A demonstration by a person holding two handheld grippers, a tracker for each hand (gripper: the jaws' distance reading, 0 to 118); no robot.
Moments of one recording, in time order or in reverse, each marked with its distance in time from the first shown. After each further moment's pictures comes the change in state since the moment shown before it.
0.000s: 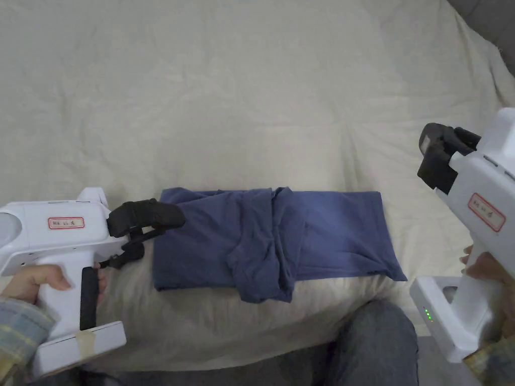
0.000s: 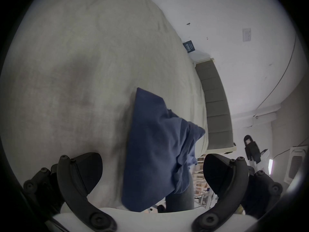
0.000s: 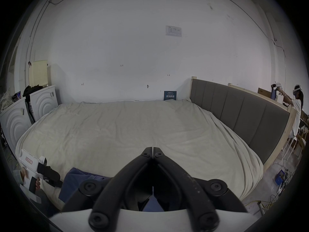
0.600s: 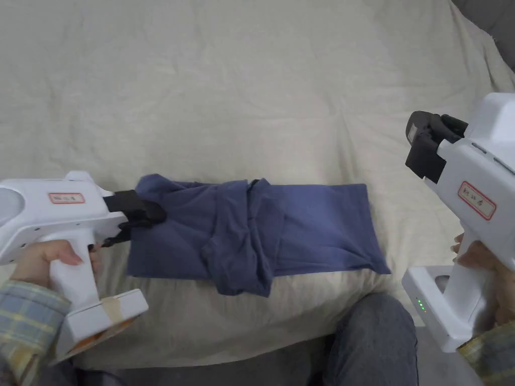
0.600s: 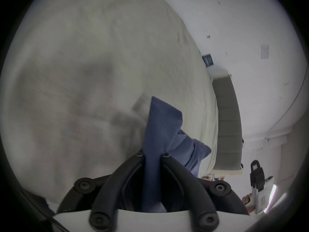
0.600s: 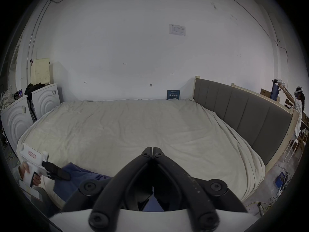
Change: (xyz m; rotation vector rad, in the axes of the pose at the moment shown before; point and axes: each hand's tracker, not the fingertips) left arm 0.026 0.016 0.019 0.139 0.217 0.148; right arm -0.008 0.004 -0.006 -0.007 0.026 0.015
